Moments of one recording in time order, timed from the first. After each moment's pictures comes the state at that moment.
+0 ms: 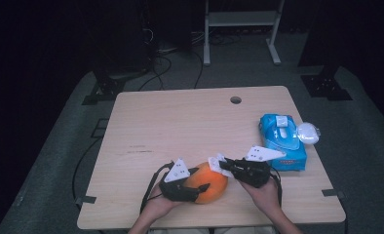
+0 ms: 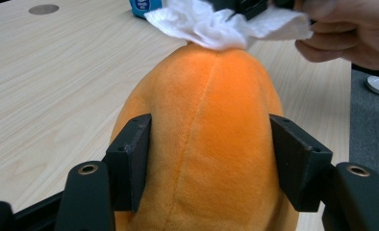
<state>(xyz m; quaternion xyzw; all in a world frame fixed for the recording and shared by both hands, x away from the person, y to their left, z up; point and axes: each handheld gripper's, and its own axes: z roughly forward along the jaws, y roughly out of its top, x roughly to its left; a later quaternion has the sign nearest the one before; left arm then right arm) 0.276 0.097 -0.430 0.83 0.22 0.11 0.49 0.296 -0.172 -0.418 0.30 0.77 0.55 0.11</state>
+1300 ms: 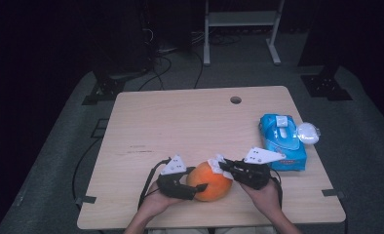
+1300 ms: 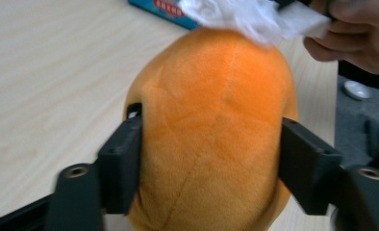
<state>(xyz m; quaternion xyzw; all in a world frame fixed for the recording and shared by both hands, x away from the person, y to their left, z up) 0.283 0.102 -0.427 0.83 0.24 0.08 0.49 0.286 -0.165 -0.408 0.28 0.78 0.55 0.13</state>
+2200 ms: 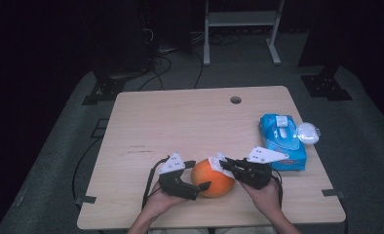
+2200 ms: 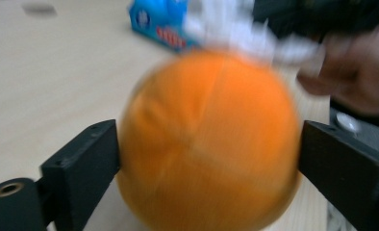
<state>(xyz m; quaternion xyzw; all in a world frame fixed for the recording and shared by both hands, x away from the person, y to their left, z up) 0.289 0.099 -0.434 0.80 0.26 0.06 0.53 0.288 -0.171 -0.409 0.29 0.76 0.56 0.12</state>
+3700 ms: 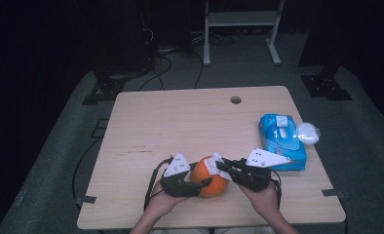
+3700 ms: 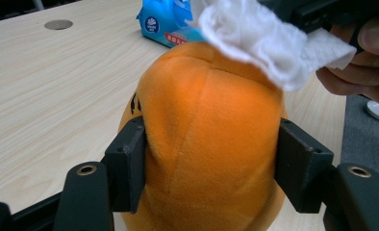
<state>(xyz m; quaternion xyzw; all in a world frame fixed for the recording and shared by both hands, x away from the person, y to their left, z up) 0.275 0.092 -0.408 0.81 0.25 0.11 0.51 0.272 -0.160 -0.392 0.26 0.76 0.59 0.14</state>
